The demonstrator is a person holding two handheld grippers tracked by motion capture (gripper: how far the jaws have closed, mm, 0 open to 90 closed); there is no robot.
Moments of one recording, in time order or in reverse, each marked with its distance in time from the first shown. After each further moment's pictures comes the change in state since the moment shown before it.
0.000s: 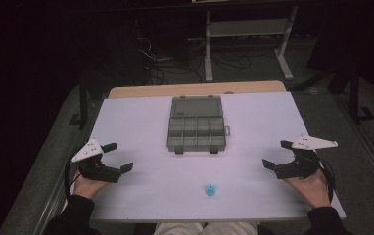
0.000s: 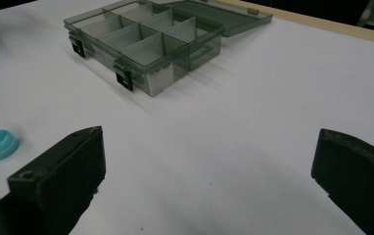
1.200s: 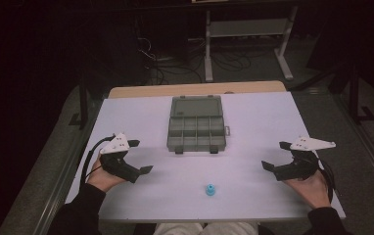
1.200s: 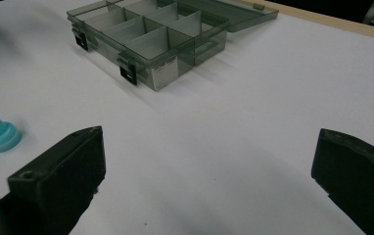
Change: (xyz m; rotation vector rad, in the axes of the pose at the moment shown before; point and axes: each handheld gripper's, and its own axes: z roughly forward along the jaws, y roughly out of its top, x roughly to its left) left arm -0.032 0.041 0.039 0.142 -0.137 0.187; right arm 0.003 -0.001 0.001 0.017 0.006 -0.019
